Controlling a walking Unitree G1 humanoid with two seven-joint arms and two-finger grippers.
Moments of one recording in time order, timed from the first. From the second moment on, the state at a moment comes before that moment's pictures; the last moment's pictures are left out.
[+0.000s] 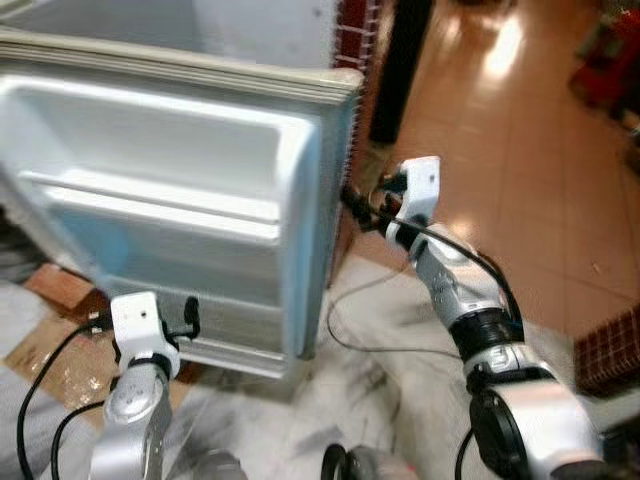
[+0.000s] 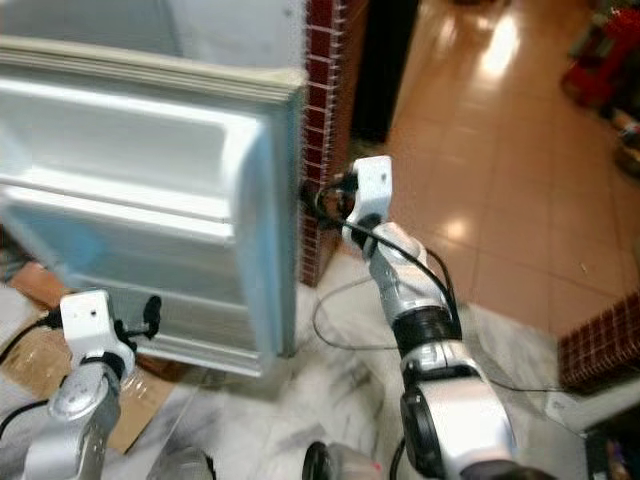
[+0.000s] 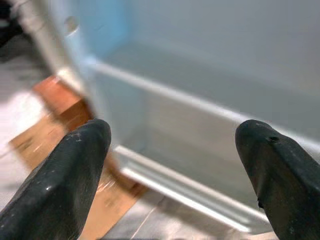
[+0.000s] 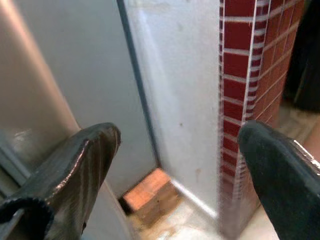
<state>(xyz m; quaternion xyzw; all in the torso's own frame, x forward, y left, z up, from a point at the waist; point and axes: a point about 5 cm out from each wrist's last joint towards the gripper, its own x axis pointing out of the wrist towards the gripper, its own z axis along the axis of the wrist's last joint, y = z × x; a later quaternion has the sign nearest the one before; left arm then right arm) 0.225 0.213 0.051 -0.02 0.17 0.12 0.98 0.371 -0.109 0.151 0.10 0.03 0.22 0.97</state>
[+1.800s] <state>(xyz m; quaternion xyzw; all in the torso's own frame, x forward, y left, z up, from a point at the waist) 0.242 0.211 0.057 0.00 0.15 0.10 0.98 0.351 -0.084 0.143 0.21 0.03 0.32 0.92</state>
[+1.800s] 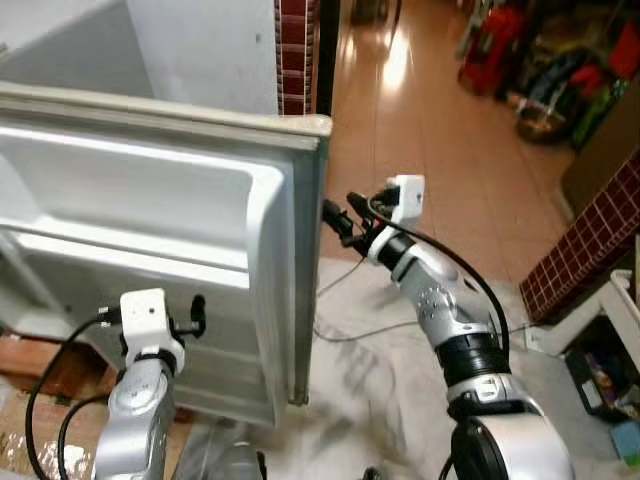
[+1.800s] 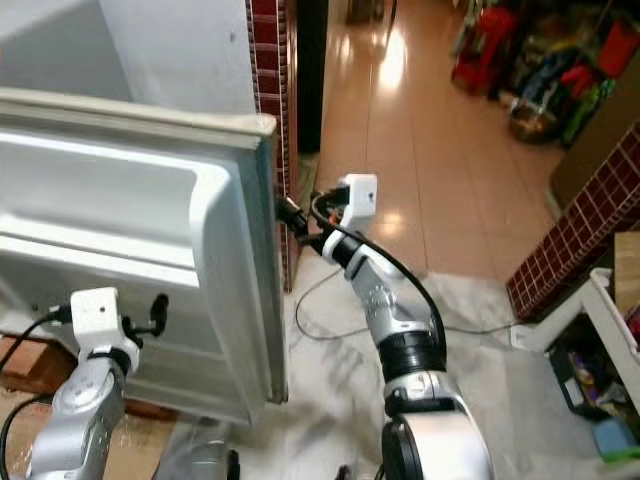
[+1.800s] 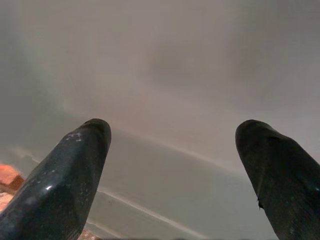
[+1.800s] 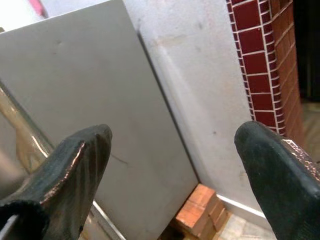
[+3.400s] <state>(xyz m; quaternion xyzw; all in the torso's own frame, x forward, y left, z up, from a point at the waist) 0.243 0.209 0.054 -0.03 0.16 0.10 0.98 0.336 -0.059 0.149 0.18 0.03 0.43 0.88</state>
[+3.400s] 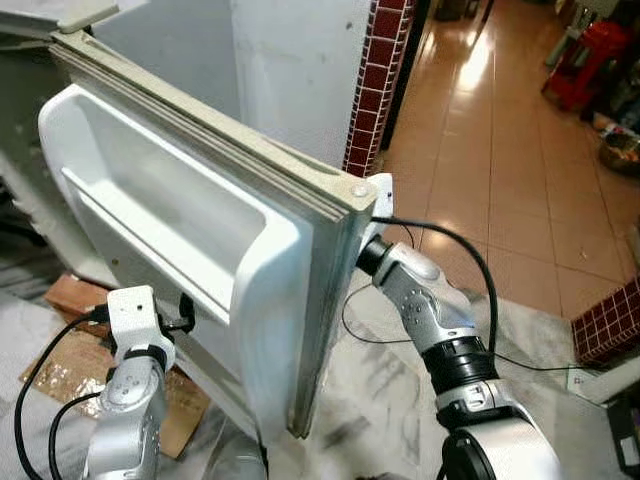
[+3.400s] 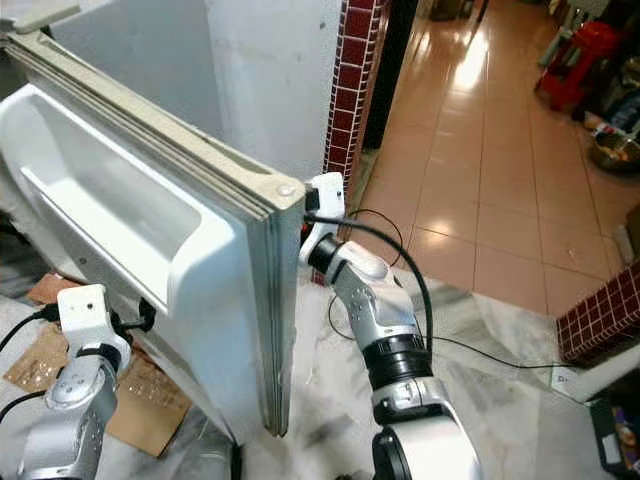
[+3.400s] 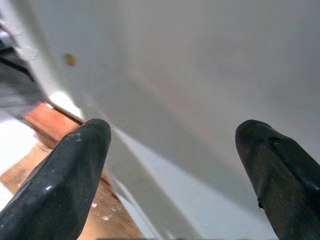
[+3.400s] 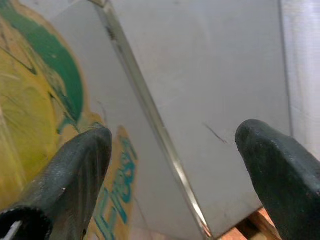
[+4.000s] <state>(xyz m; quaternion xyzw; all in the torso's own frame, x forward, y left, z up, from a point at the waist) 0.174 0.206 0.047 -0.02 0.20 0.09 0.97 0.327 -0.060 0.144 0.16 0.04 0.48 0.86</state>
